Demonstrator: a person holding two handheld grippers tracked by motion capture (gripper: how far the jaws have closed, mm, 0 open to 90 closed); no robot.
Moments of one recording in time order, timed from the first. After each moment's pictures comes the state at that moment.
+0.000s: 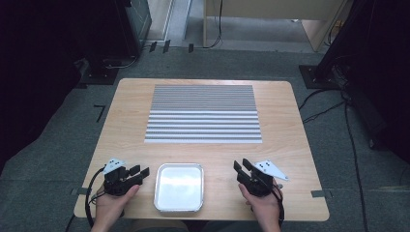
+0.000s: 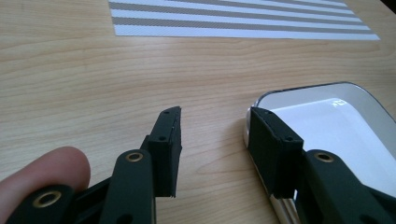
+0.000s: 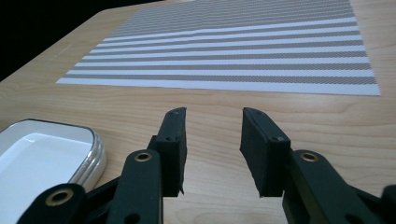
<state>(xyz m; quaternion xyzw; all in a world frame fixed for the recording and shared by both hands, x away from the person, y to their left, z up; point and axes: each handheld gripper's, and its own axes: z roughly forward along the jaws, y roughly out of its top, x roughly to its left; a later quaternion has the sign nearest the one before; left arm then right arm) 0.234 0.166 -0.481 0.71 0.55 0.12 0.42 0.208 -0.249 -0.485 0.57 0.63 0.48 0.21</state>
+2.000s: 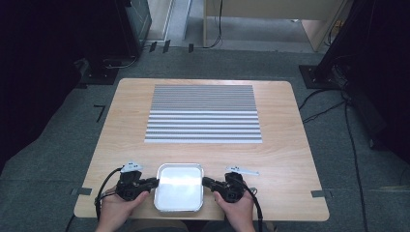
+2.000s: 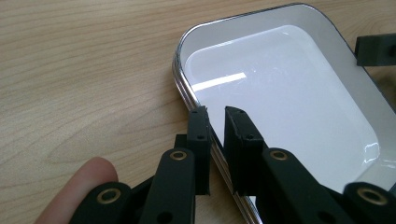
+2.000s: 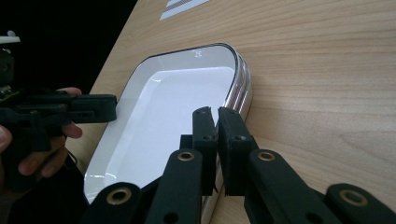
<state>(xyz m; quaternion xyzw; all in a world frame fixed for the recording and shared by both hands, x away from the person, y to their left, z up) 0.229 0.136 -0.478 0.79 0.50 0.03 0.35 0.211 -0.185 -0.514 0.59 0.63 0.50 -0.07</state>
